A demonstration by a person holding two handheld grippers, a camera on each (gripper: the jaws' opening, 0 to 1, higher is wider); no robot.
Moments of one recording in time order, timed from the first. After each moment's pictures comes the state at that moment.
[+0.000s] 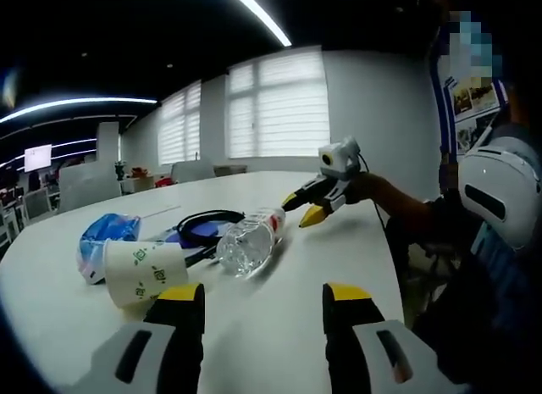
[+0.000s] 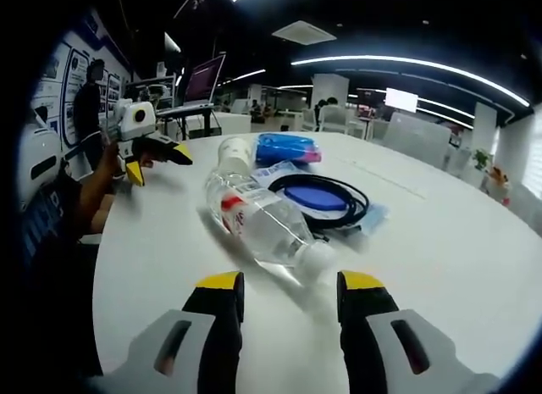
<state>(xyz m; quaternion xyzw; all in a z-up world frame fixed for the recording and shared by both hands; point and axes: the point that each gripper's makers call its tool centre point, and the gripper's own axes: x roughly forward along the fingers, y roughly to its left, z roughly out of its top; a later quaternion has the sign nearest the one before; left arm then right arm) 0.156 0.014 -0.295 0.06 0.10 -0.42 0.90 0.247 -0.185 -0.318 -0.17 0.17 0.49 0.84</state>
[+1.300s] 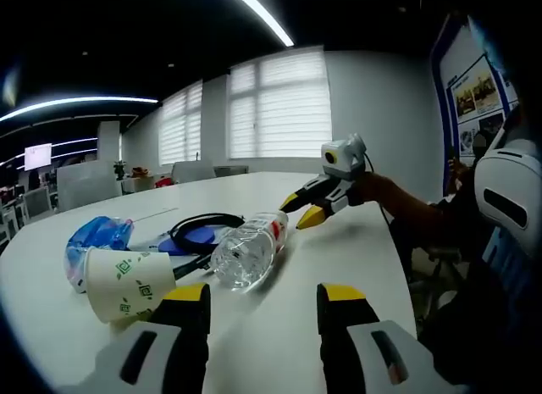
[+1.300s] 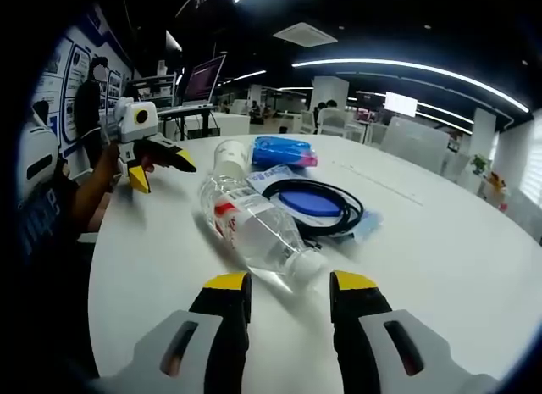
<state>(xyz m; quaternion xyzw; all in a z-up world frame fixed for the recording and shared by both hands) 0.174 -0.007 -0.296 0.06 0.10 -0.42 0.90 0.253 -0.185 -0.312 -0.17 0.16 0.48 0.84</state>
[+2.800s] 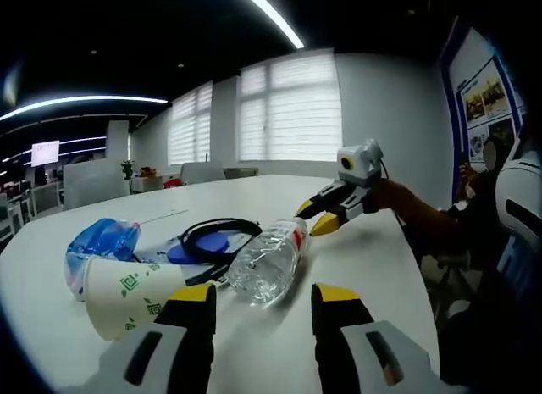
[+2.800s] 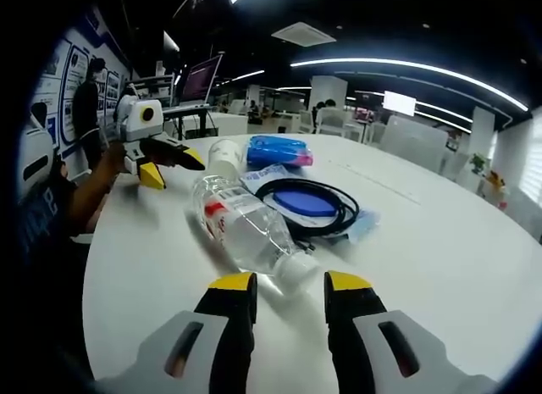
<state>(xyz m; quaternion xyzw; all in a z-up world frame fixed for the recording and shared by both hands) 0.201 -0.013 -0.292 0.05 0.10 -0.40 0.91 0.265 -0.185 -0.313 -0.17 0.16 0.48 0.85</state>
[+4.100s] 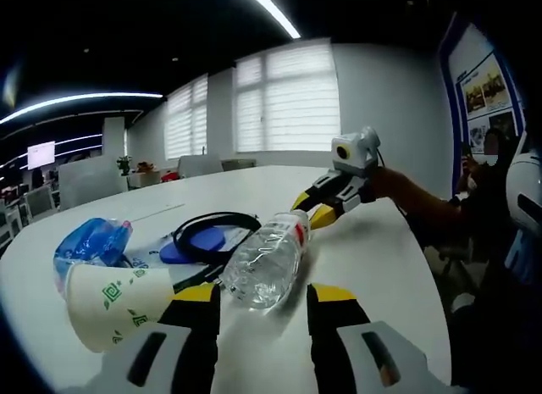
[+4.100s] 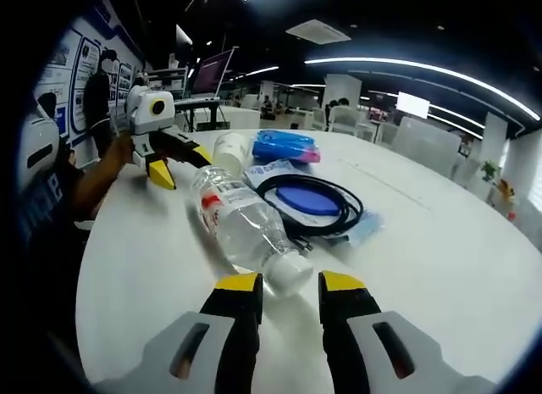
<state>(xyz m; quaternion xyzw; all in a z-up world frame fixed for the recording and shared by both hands) 0.212 -0.025 -0.303 0.07 0.12 -0.40 0.91 0.272 -0.182 -0.319 -0.20 0.16 0.51 0.82</state>
